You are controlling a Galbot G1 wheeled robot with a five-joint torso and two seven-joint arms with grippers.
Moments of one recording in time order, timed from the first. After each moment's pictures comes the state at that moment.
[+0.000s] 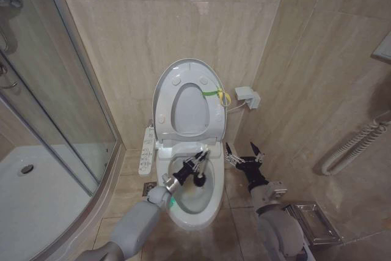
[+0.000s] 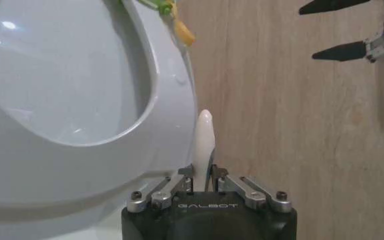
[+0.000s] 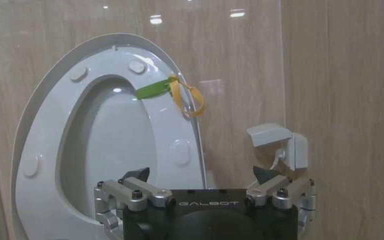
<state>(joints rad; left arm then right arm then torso) 0.59 -1.40 0.25 -0.86 -0.62 -0.69 0.52 -1.37 1.39 0.46 2.13 0.23 -0.13 0.11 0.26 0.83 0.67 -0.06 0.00</state>
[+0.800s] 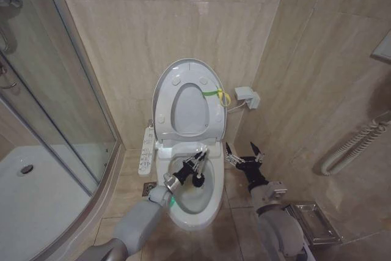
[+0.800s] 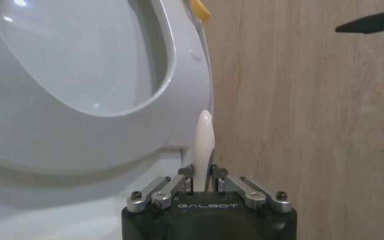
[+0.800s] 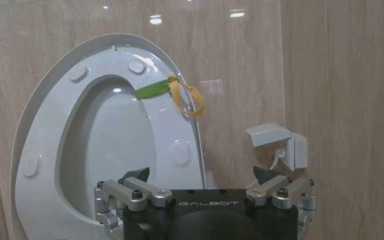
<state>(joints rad) 0.57 -1.42 0.25 -0.77 -0.61 -0.68 0.52 -1.37 1.39 0.46 2.13 0.23 -0.13 0.11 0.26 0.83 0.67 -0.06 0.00</state>
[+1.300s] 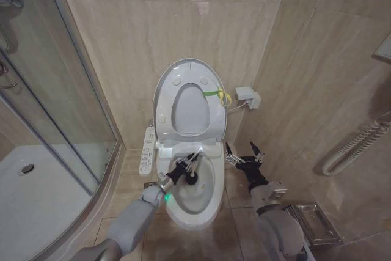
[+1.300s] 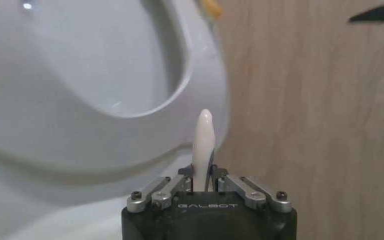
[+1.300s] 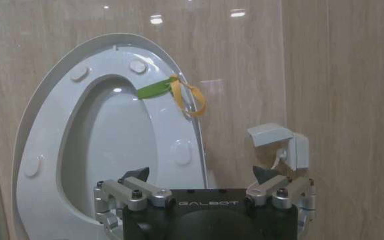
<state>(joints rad) 0.57 -1.39 0.23 -0.80 -0.58 -0.67 0.48 -1.37 1.39 0.46 2.13 0.23 -0.13 0.11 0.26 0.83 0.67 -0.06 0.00</state>
